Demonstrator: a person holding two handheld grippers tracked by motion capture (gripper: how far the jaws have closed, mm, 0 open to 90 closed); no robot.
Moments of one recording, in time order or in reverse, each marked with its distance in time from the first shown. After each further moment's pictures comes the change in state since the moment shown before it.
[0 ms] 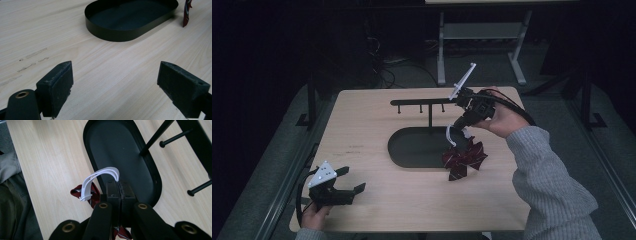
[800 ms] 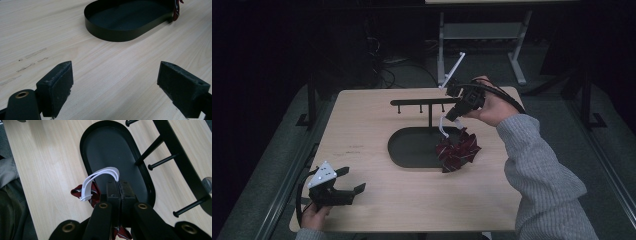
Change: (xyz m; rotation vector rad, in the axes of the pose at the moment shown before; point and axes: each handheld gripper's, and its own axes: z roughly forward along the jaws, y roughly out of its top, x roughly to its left) left arm 0.000 0.000 -0.001 0.003 -0.001 -0.001; right arm -0.011 0.030 0.000 0.009 0.003 -0.011
